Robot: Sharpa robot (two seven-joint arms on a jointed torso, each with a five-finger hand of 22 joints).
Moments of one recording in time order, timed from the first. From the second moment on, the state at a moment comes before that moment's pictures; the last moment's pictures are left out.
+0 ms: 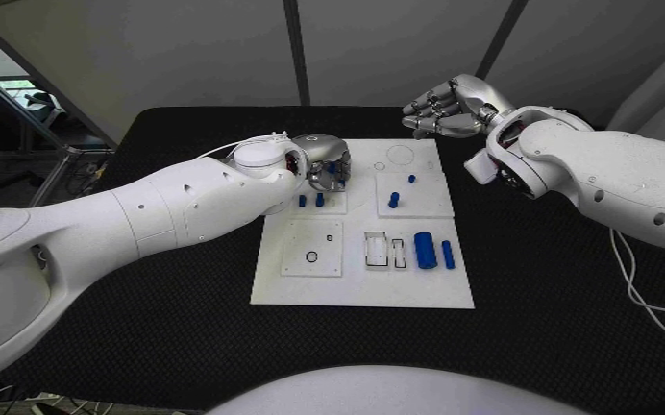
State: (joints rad) left arm 1.15 -0.52 0.01 1.18 -1.60 -0.12 -0.06; left_hand 1.47 -0.14 0.32 0.08 0.14 0.94 0.15 0.26 0.17 0.96 0.09 0.48 0.17 1.36 0.01 1.31 1.06 0.15 1.25 0.12 1.02 1.16; right arm 1.23 -0.76 0.06 1.35 -0.84 -0.28 0.13; right_hand 1.44 -0.08 0.11 0.22 0.36 0.95 0.21 0.09 0.07 1.13 0.15 0.14 0.07 1.24 0.09 0.07 0.28 0.18 1.13 0.19 0.17 0.07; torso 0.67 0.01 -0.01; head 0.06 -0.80
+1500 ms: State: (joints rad) left arm 1.14 -0.64 0.13 1.31 -1.55 -0.15 -0.04; left_hand 1.49 -0.12 0.44 0.03 0.13 0.99 0.16 0.22 0.15 1.03 0.09 0.41 0.15 1.38 0.02 1.34 1.08 0.13 1.27 0.12 1.10 1.24; right arm 1.23 -0.76 0.06 1.35 -0.84 -0.28 0.13; right_hand 1.44 -0.08 0.11 0.22 0.36 0.95 0.21 0.09 0.07 1.13 0.15 0.14 0.07 1.24 0.09 0.07 0.28 0.18 1.13 0.19 0.17 0.07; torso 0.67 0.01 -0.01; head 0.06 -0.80
